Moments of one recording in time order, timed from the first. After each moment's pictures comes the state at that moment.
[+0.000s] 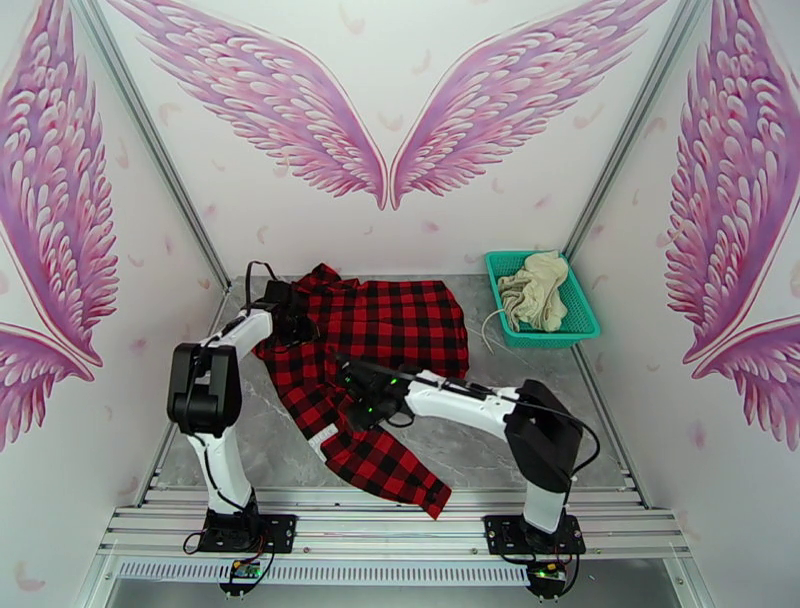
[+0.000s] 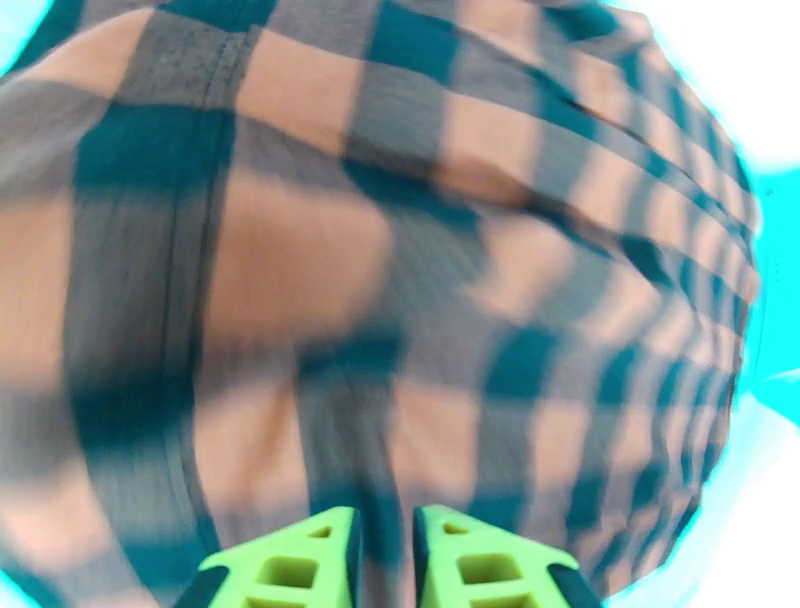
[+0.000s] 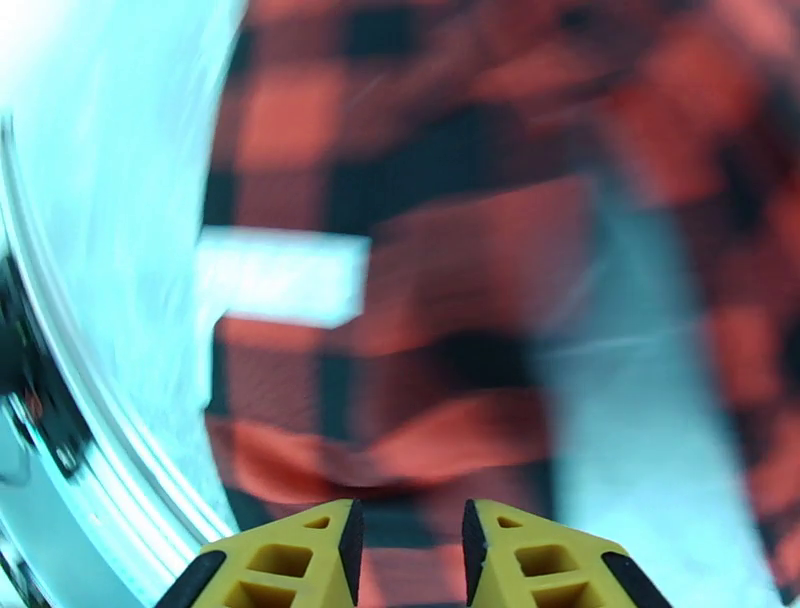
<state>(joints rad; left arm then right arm) -0.10 1.89 1.41 -0.58 0.32 -0.41 0.89 1.80 1.34 -0.63 -0.07 0.32</state>
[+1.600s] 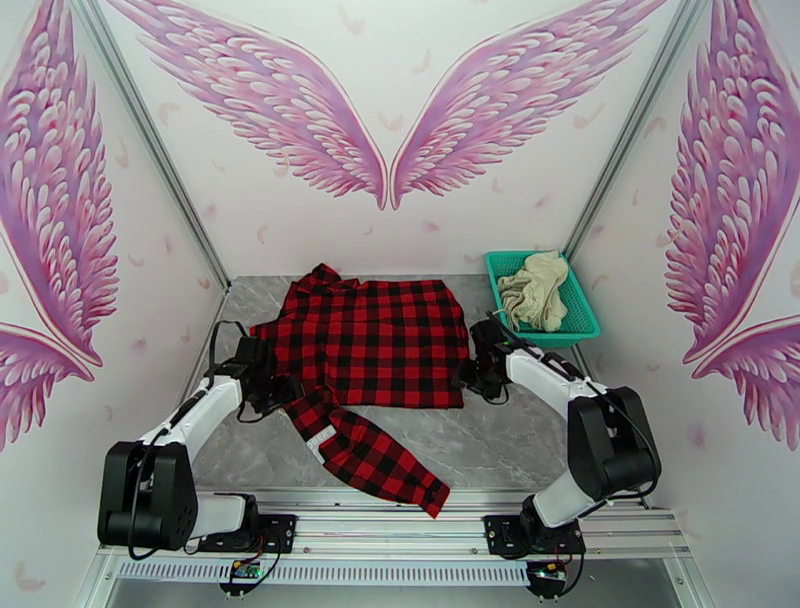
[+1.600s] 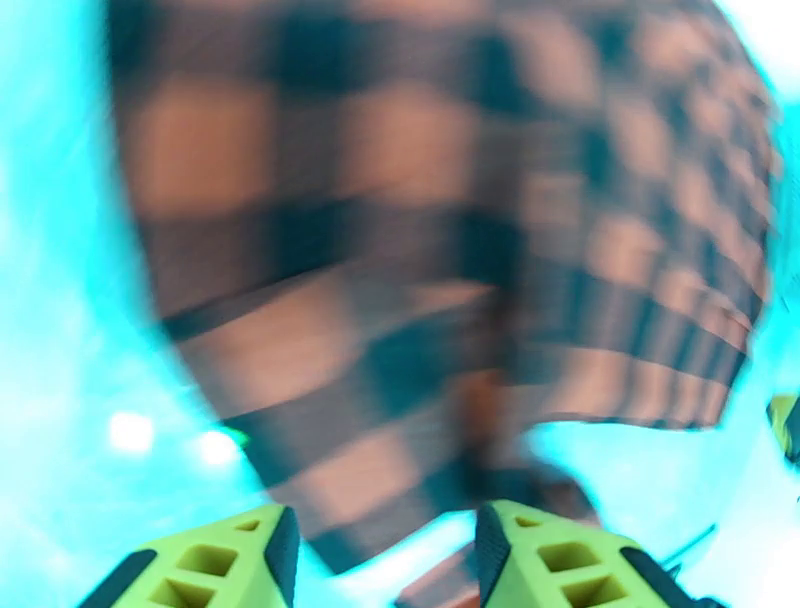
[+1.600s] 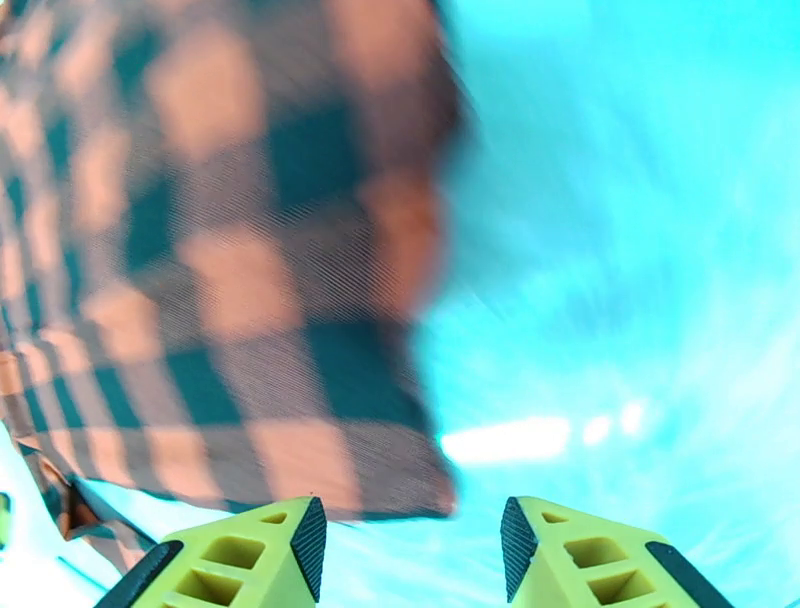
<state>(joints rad) -0.01 1.36 0.76 -0.70 0.30 -0.49 0.22 1.60 0.96 -0.69 -0.16 0.61</state>
